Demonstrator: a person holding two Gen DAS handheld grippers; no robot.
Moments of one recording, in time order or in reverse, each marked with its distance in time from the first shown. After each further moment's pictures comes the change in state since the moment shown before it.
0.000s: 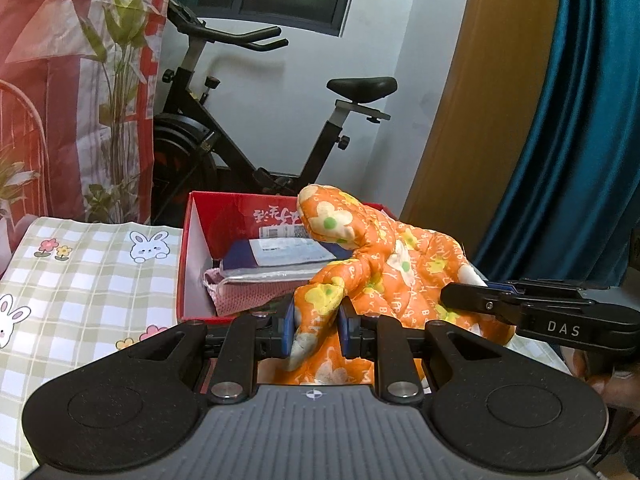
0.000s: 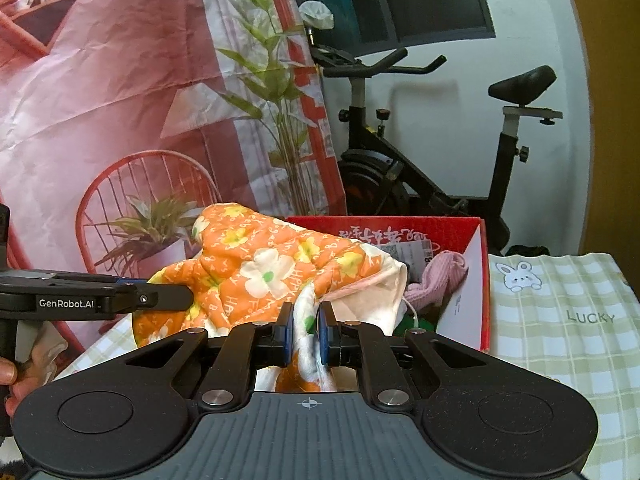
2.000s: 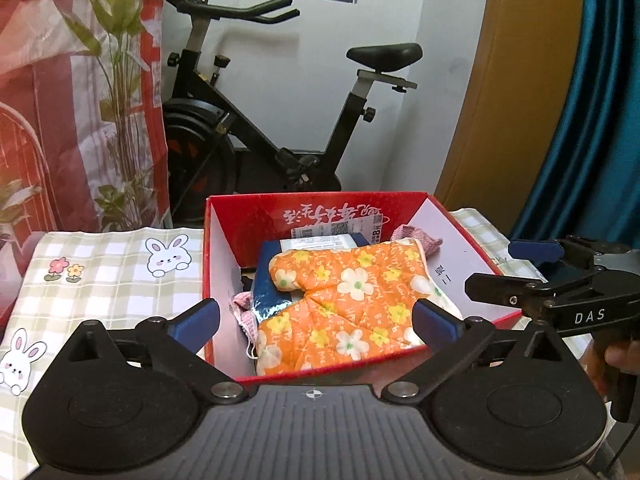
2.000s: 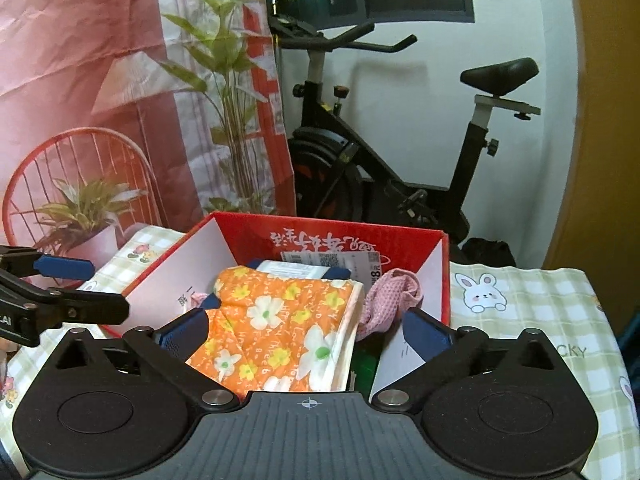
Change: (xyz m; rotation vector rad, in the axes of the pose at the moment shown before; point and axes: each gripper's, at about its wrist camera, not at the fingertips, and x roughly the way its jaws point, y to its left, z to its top) left arm 0.041 0.015 0.041 0.058 0.110 0.078; right arm 0.063 -0.037 0.037 -0.037 0.079 -0.156
